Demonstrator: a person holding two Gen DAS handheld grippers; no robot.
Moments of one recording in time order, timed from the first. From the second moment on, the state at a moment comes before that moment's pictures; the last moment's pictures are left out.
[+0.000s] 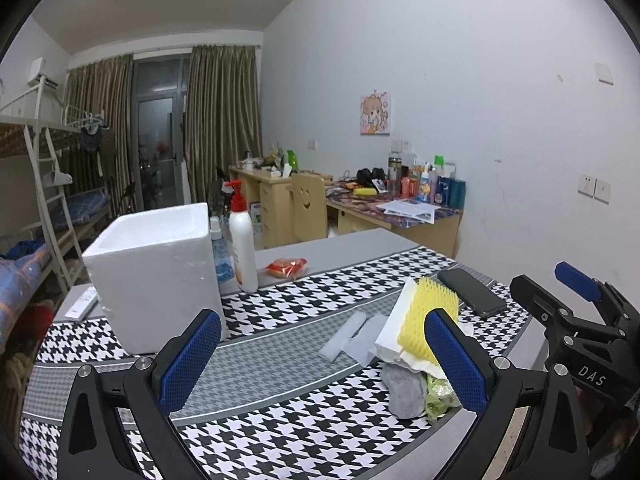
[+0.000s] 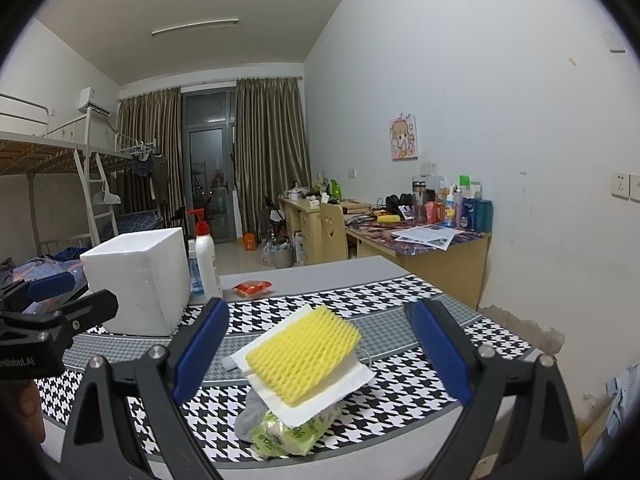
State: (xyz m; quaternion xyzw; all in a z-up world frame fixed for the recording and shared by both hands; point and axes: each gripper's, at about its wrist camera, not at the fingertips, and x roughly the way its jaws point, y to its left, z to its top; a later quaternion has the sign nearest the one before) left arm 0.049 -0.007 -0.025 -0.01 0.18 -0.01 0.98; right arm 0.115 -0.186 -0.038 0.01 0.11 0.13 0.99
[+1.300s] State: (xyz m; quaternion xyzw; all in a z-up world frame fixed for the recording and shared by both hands) left arm 0.116 -0.007 -0.066 -0.02 0.26 -0.01 0.97; right arm 0.192 -0.179 -0.090 0.02 0.24 0.17 0.96
